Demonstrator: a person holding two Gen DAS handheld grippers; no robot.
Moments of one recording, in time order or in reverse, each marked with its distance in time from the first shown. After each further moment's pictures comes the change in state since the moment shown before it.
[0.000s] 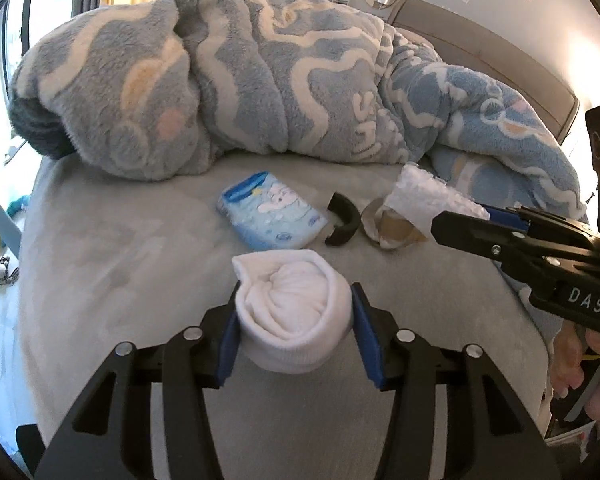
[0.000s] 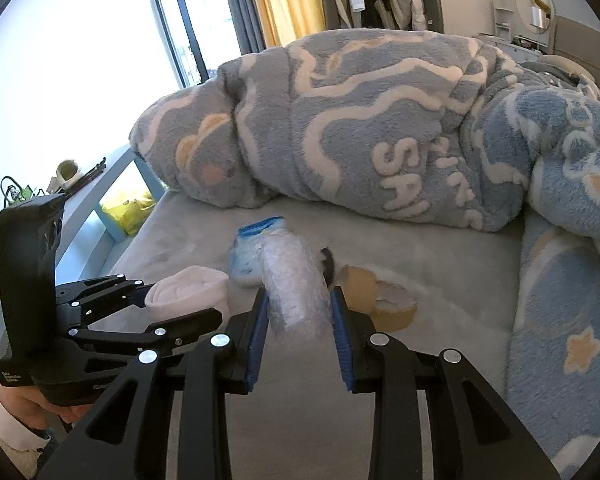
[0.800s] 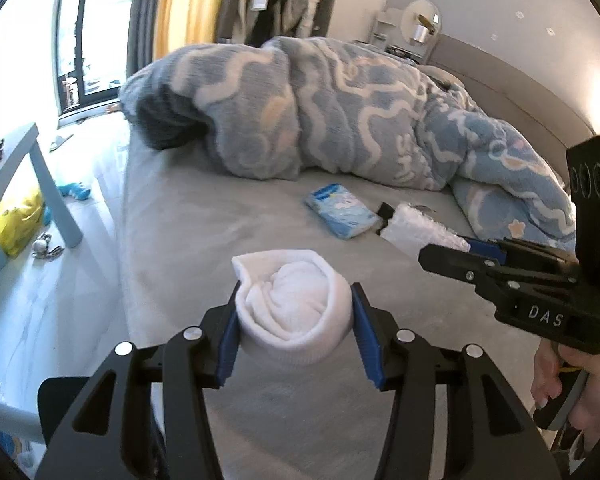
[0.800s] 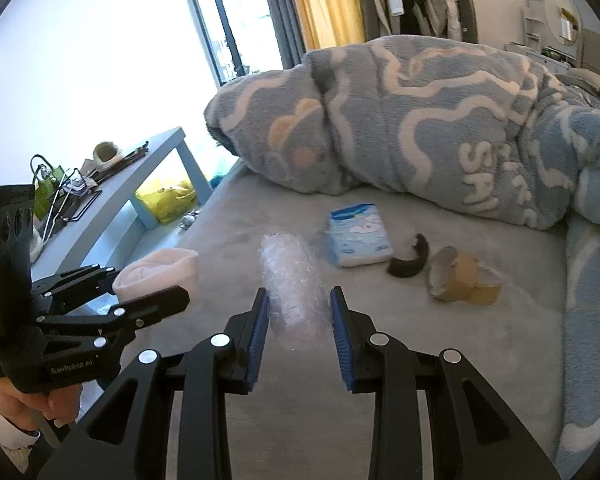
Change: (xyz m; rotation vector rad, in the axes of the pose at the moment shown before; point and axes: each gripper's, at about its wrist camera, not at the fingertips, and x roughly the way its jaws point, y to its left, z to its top) left arm -0.098 0.040 -0.046 -0.104 -0.122 0.114; right arm -0.007 0.075 -0.017 -0.059 0.001 0.090
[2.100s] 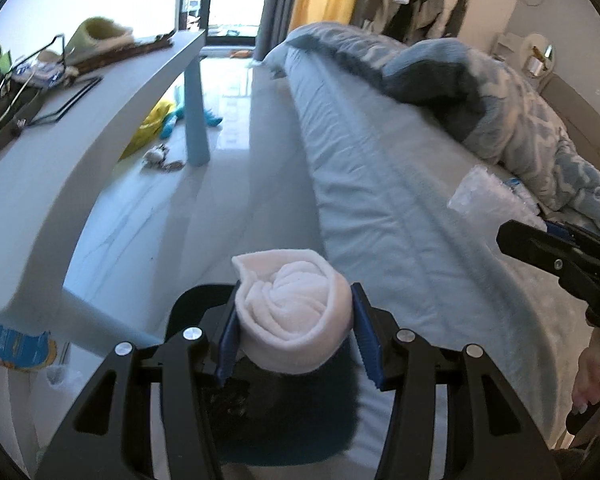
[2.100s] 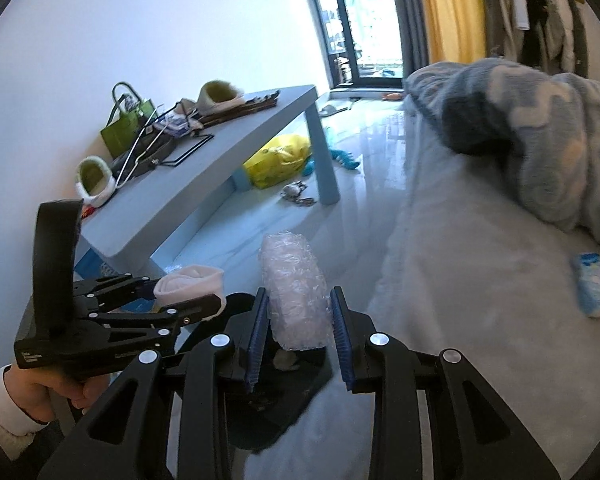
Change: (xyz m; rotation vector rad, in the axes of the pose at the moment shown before) left arm -0.082 0.215 -0.092 -0.273 0.088 0.250; right arm 0.088 0.223 -0.001 -0.224 0.087 0.242
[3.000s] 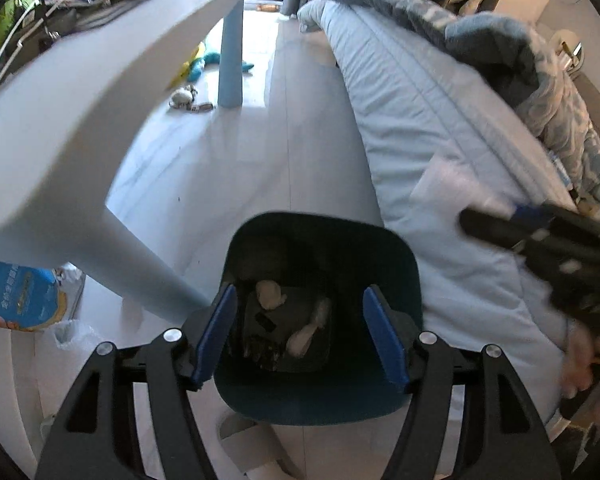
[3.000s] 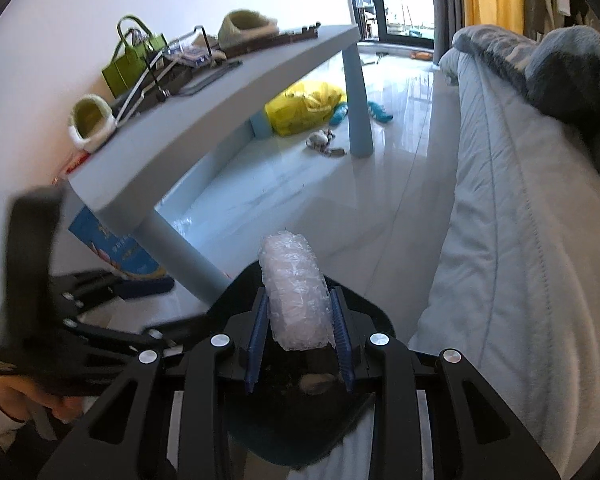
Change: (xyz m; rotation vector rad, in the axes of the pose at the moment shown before) left arm 0.007 0.070 -0.033 -0.064 0.130 0.022; right arm 0.099 0.056 -0.014 -0.045 0.187 0.025
